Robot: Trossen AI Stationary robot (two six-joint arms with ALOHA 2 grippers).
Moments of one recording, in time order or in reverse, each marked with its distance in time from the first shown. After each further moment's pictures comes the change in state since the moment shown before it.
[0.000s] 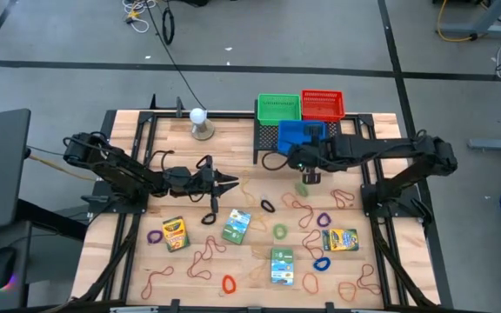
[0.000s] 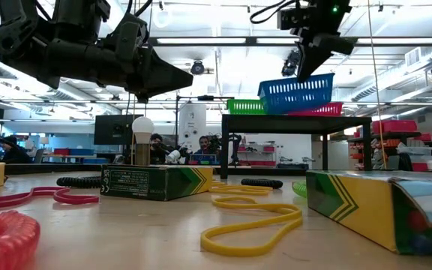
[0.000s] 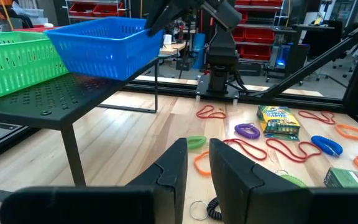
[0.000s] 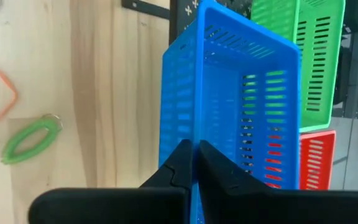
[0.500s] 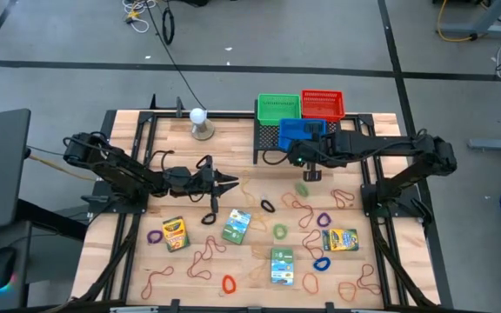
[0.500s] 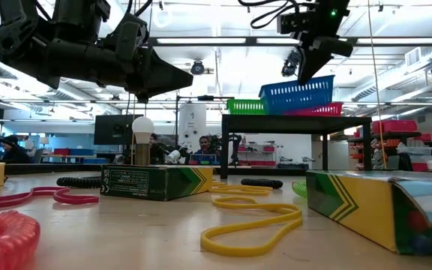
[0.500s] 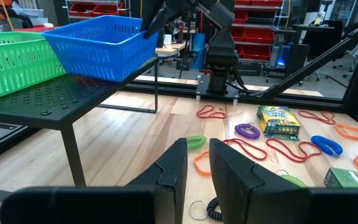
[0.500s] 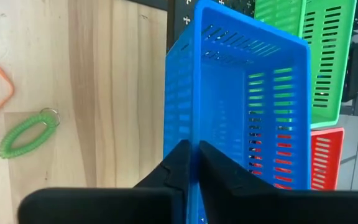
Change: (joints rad) left arm 0.000 0.000 0.000 0.000 0.000 0.000; right arm -0.041 0.000 0.000 -0.001 -0.037 -0.026
